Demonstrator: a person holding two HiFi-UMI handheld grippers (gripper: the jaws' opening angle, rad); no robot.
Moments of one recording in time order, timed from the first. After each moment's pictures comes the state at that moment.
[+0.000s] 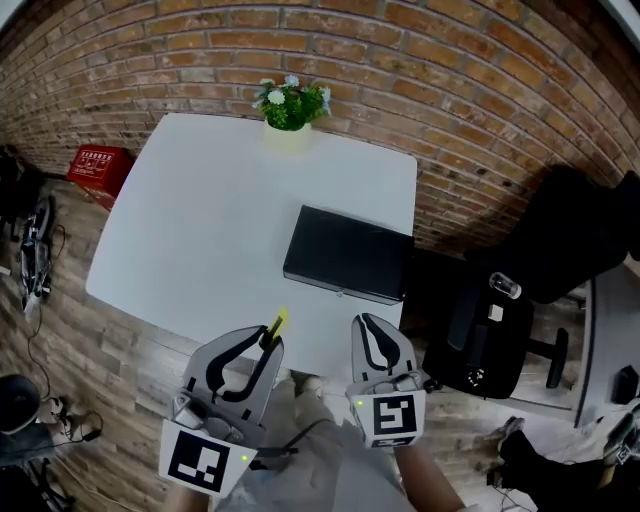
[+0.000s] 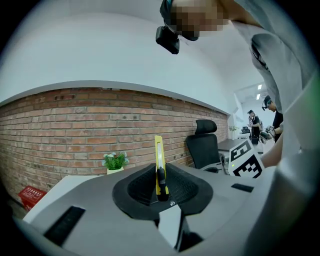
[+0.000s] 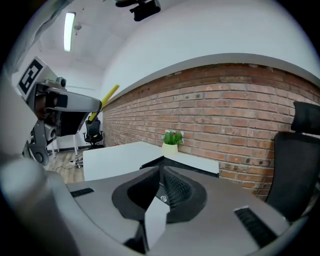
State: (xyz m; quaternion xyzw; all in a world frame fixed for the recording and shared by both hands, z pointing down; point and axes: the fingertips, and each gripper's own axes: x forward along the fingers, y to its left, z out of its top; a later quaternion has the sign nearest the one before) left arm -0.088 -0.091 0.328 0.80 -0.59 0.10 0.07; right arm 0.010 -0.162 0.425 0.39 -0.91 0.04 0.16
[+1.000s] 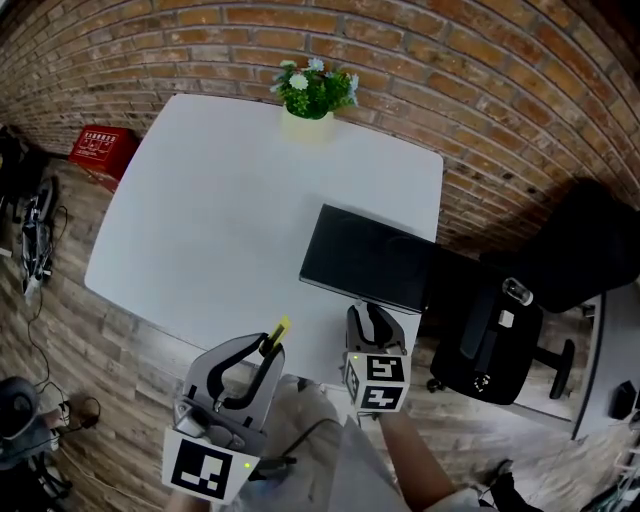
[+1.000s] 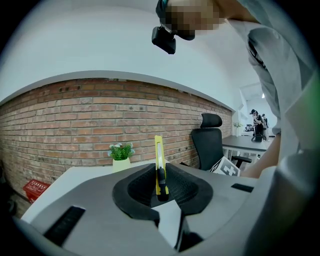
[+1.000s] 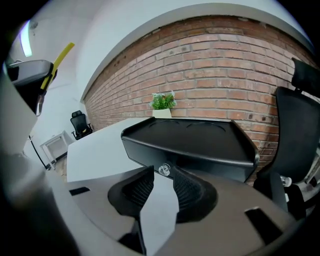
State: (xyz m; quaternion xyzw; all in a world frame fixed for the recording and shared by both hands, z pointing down) left arm -0.127 -0.102 0.368 0.79 -0.59 0.14 0.09; right arm -0.023 -0.204 0.559 0.42 -0.85 0.19 0.26
